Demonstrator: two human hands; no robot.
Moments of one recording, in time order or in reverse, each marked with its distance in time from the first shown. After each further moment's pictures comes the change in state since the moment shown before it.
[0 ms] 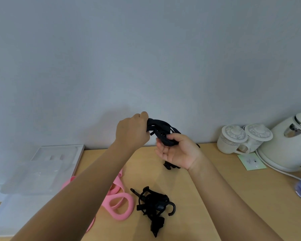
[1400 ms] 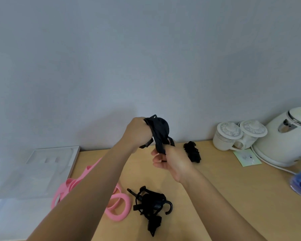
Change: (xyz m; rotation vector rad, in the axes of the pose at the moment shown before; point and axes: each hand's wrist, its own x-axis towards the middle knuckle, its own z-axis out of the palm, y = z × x) left_hand 0.006 0.029 -0.013 -0.911 -0.452 -0.534; right_hand -0.018 0.026 0.005 -0.487 0.180 -0.252
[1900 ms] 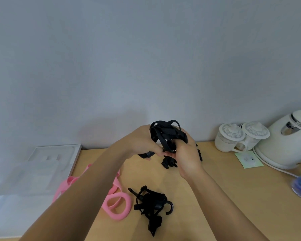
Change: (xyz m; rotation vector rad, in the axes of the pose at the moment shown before) left_hand -0.022 0.000 -0.013 0.022 -0.432 0.040; right_hand 0.002 -0.004 -0.010 0.035 0.149 -0.340
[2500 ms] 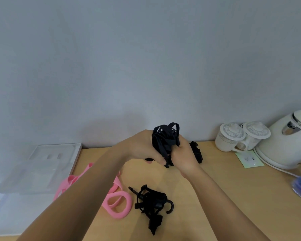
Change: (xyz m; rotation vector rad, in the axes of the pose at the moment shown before) left_hand -0.003 -0.009 0.005 0.052 -0.073 0.028; right_hand 0.002 0.006 -0.003 -0.317 -0.176 -0.117
